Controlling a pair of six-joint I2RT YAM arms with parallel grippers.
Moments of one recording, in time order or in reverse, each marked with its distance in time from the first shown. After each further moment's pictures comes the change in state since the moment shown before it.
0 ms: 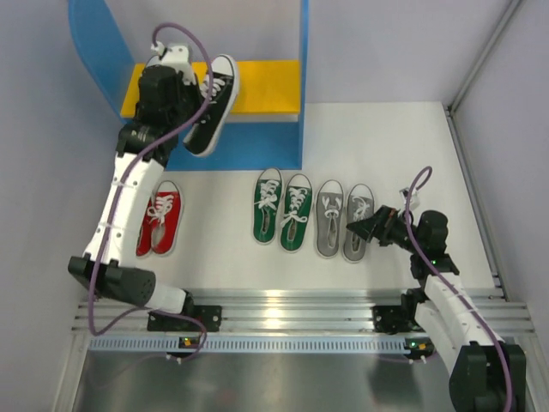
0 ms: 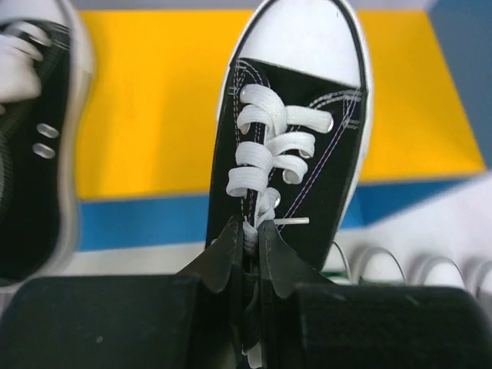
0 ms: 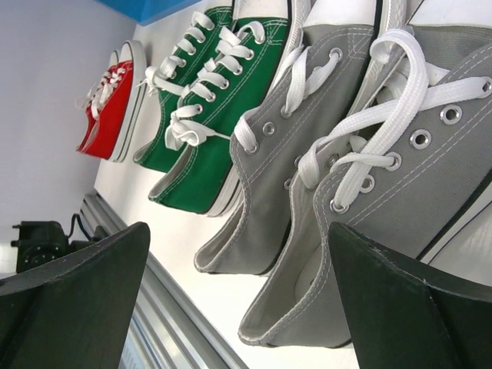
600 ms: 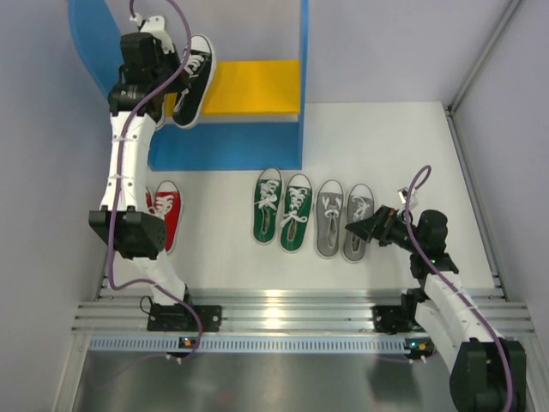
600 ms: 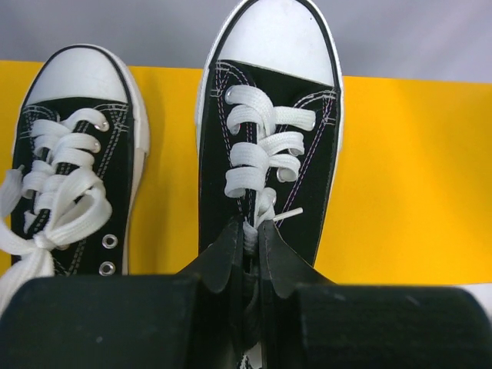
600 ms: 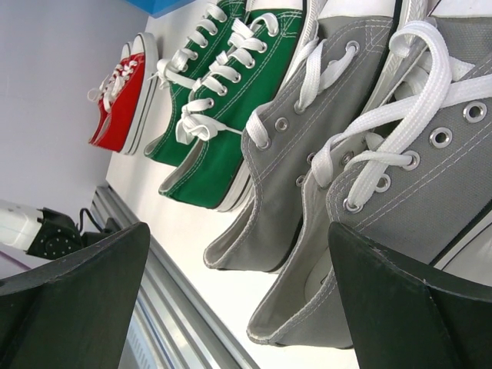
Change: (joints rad) left arm 0.269 0.413 0.463 -0.075 0.176 0.006; right arm 0.000 0.029 -0.002 0.035 -0.044 0.022
